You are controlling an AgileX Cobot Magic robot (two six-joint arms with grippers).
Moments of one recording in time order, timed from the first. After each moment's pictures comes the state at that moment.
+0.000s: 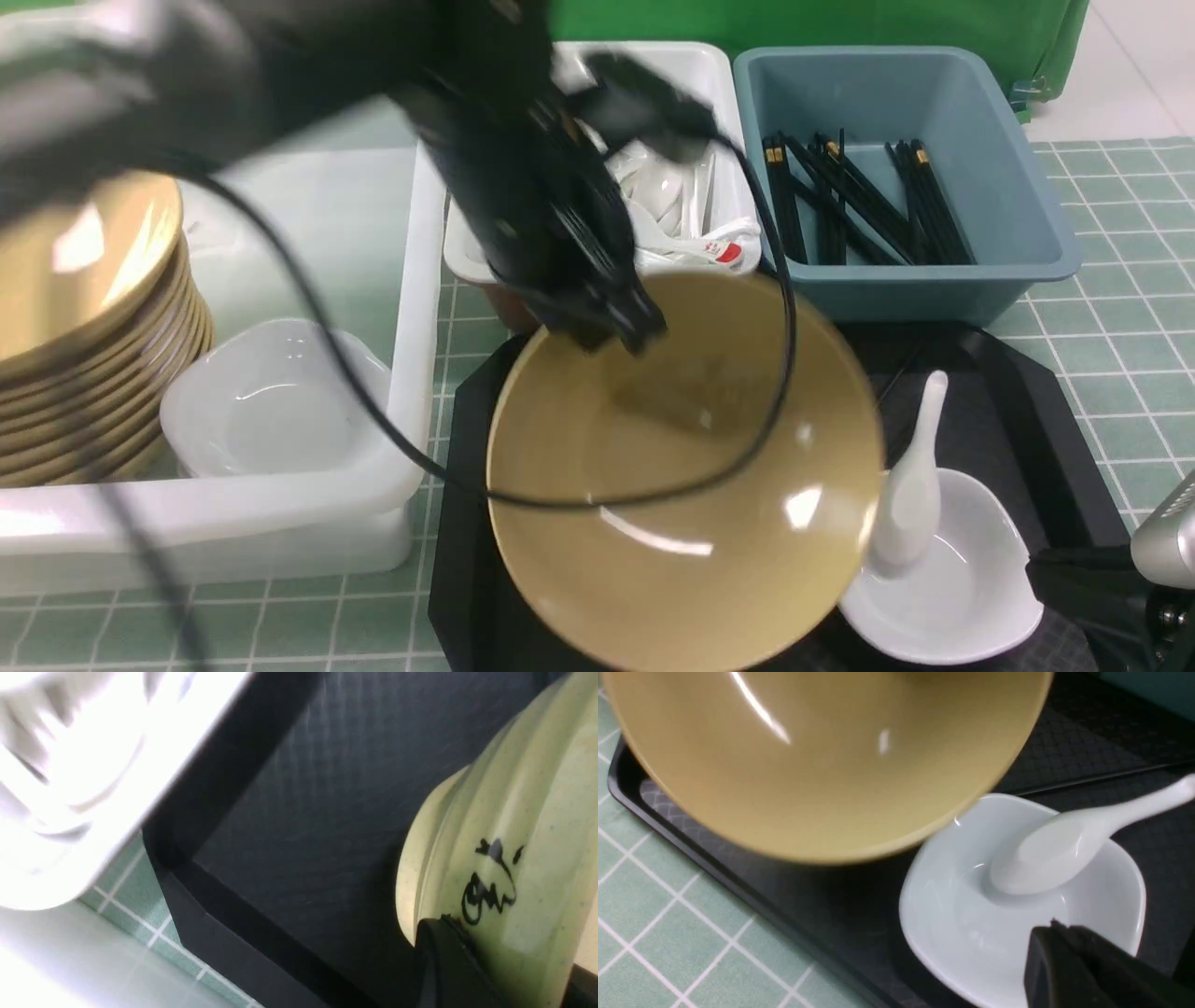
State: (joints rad) right arm 0.42 0.71 -0.38 0.29 0.46 -0.40; left arm -0.57 1.67 -1.60 -0.14 1.16 0.33
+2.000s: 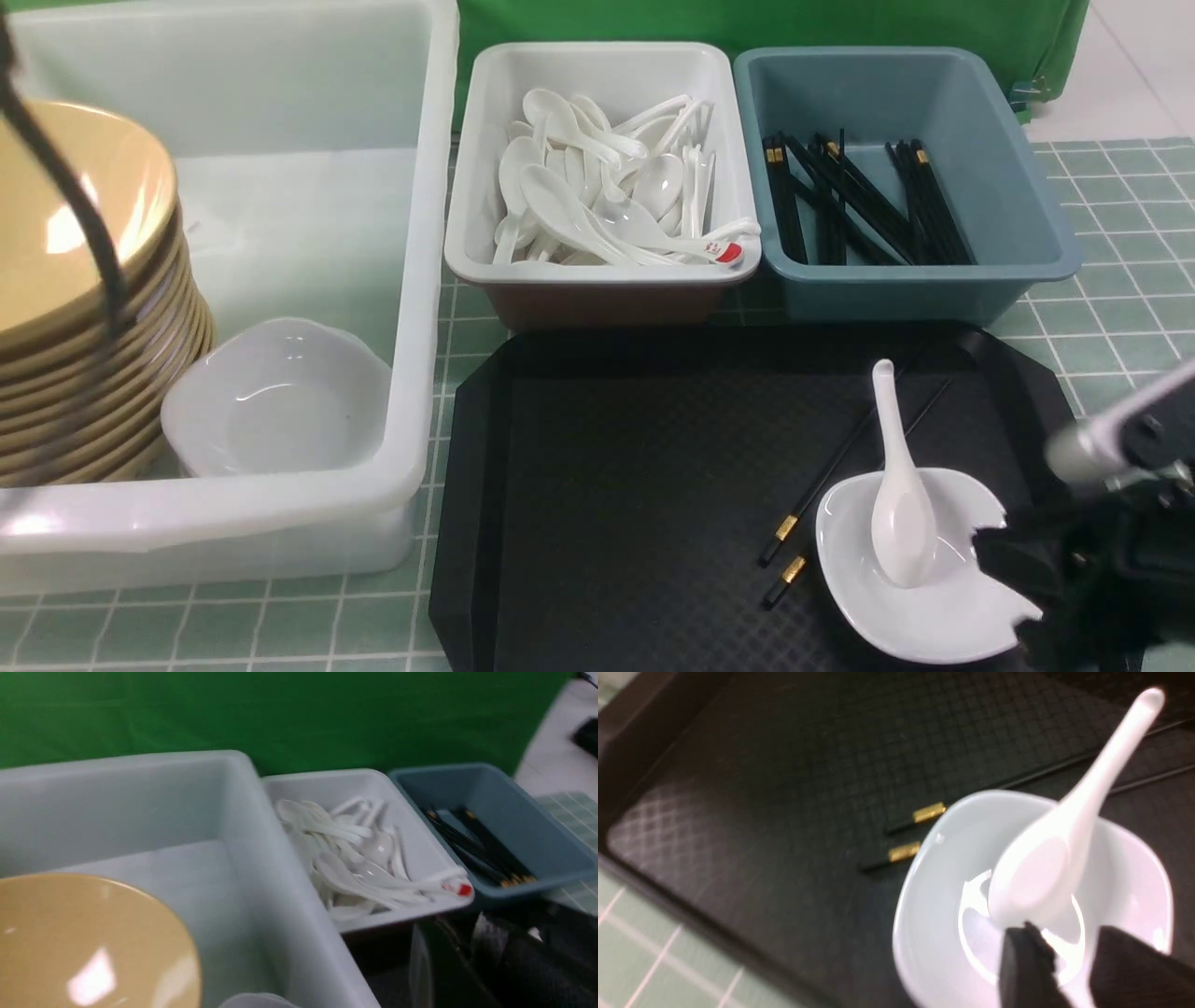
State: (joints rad) right arm 0.42 0.98 -0.49 0.29 0.39 -0.26; left arm 0.17 0.73 -1.06 -0.69 0.93 0.61
